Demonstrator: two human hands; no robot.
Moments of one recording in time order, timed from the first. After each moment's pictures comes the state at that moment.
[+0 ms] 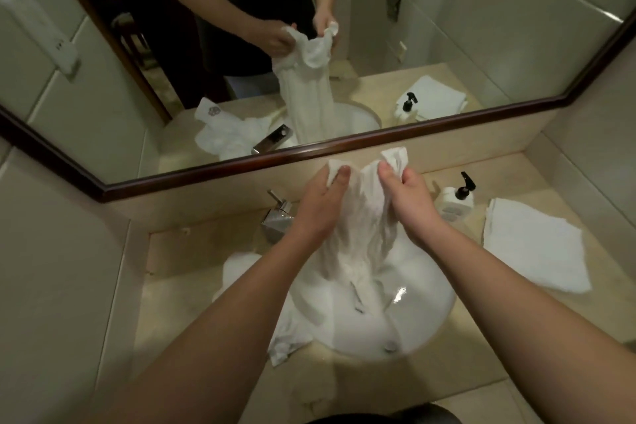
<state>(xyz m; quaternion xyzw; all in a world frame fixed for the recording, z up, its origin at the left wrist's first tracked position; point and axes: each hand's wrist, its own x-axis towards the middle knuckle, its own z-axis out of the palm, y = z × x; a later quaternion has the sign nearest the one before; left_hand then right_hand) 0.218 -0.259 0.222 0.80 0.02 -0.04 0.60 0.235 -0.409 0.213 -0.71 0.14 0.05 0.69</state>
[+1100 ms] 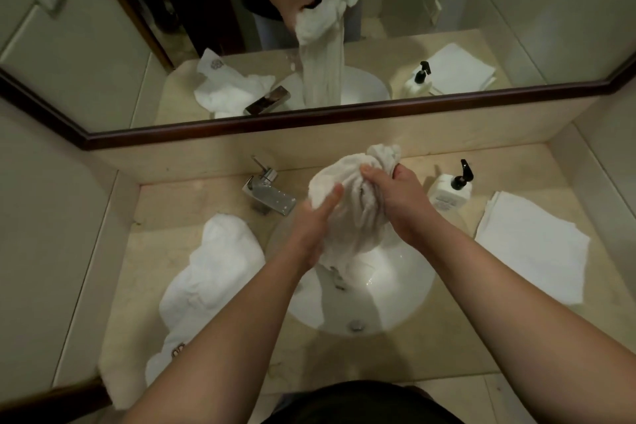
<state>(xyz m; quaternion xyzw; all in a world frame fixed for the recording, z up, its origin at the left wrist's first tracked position) 0.198 -0.323 0.157 0.61 0.28 -0.13 0.73 0.245 -0.463 0.189 -0.66 0.11 0.18 0.72</state>
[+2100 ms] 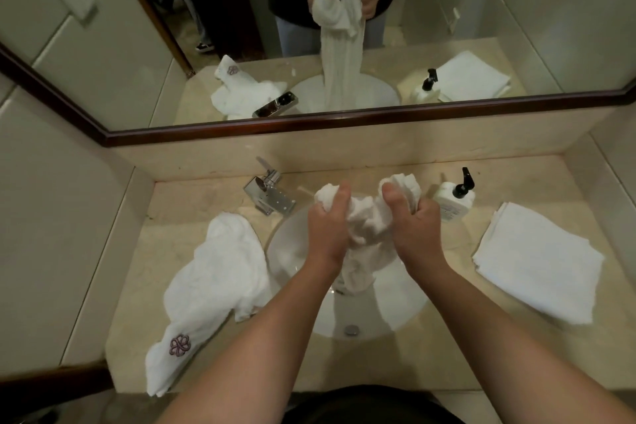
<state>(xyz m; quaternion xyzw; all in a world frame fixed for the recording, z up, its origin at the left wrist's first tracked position) 0.188 -0.381 0.181 0.62 0.29 0.06 0.73 0.205 -0.493 0.189 -0.70 0.10 0.05 0.70</state>
